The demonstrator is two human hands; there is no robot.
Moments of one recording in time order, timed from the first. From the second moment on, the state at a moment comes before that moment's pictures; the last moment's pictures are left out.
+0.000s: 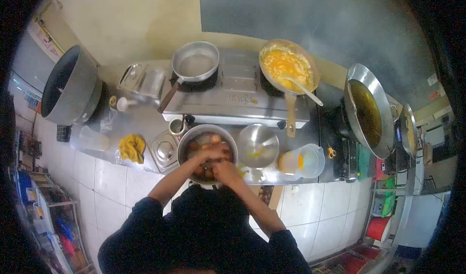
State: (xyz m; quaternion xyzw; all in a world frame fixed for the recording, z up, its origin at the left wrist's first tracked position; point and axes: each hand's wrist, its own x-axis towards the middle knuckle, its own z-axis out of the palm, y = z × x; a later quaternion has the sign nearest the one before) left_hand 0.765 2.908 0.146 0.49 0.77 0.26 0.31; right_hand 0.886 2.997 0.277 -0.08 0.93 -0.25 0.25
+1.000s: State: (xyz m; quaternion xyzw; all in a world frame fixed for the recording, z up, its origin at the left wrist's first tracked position) left_hand 0.786 2.895 0.289 0.06 0.56 0.74 0.37; right_hand 0.874 3.063 0.294 0.08 0.58 -0.80 -0.12
